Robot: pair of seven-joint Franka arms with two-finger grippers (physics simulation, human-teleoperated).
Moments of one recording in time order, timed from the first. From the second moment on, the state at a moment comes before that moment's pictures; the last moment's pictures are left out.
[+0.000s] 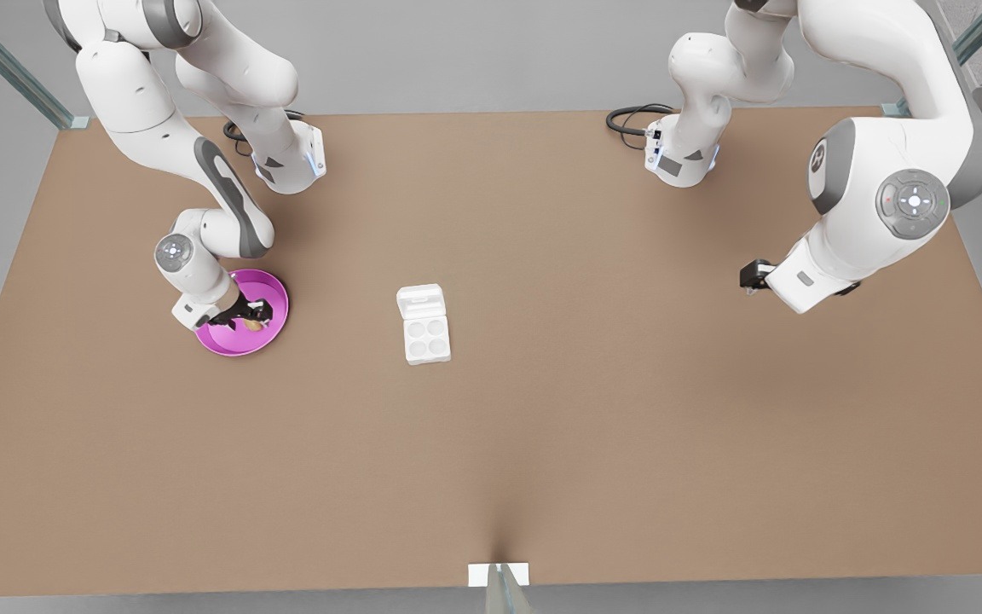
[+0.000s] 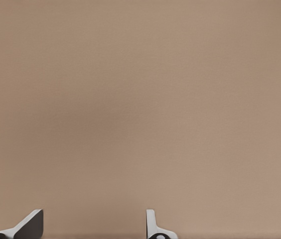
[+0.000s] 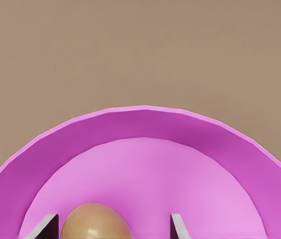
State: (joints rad) left arm -0.35 0.16 0.22 -1.50 0.05 1.49 0.02; right arm -0.23 0.26 0.13 -2.59 -0.07 2.89 -0.13
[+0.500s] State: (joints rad) left arm -0.35 0.16 0.22 -1.50 0.05 1.49 0.02; right arm -0.24 0.25 0.13 -2.61 -0.07 2.89 -0.14
